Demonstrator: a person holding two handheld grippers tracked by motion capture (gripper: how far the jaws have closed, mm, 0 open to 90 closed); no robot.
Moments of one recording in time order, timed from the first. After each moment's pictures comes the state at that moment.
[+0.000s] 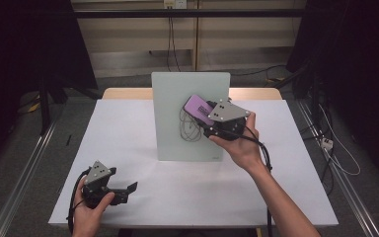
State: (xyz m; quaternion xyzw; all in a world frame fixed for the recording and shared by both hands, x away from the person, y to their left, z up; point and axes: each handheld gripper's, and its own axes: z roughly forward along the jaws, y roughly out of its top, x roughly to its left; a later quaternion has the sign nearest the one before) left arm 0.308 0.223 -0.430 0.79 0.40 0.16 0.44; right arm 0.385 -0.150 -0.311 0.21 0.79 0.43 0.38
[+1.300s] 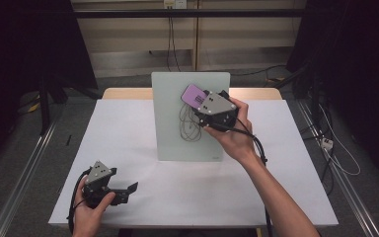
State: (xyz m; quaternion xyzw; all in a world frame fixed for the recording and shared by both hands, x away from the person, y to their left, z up) left arm 0.308 0.223 -0.431 0.80 0.40 0.16 0.43; right arm 0.401 -0.133 -0.299 0.20 0.79 0.38 0.44
